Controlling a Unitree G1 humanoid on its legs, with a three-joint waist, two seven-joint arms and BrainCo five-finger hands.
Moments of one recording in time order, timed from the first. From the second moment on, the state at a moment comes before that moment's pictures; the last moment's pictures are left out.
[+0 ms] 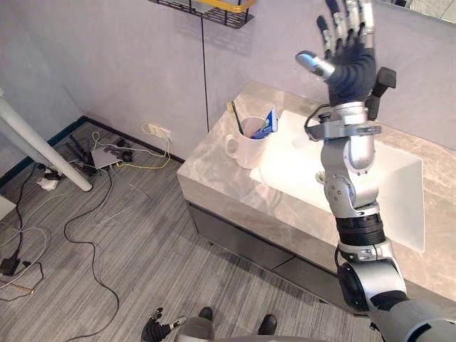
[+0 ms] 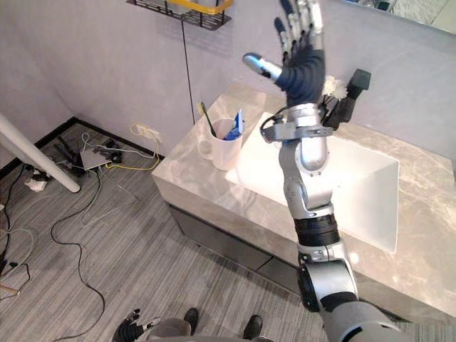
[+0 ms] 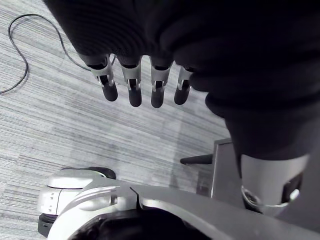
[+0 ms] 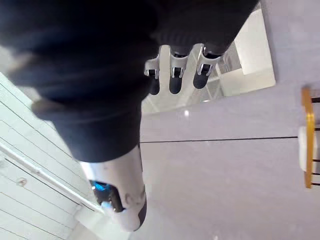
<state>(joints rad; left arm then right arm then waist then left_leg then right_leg) 0.33 0.17 -0.03 0.75 0.12 -0.06 0.09 -0.65 -0.21 -0.08 -0.16 0.44 -0.23 -0.08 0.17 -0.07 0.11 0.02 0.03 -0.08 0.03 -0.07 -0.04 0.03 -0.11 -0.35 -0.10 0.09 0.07</state>
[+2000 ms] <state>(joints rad) 0.19 0.01 0.00 0.86 0.09 -0.04 0.12 0.22 0.05 -0.53 0.76 0.09 -0.02 -0.21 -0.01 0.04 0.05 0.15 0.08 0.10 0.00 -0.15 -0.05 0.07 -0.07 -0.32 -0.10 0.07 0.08</state>
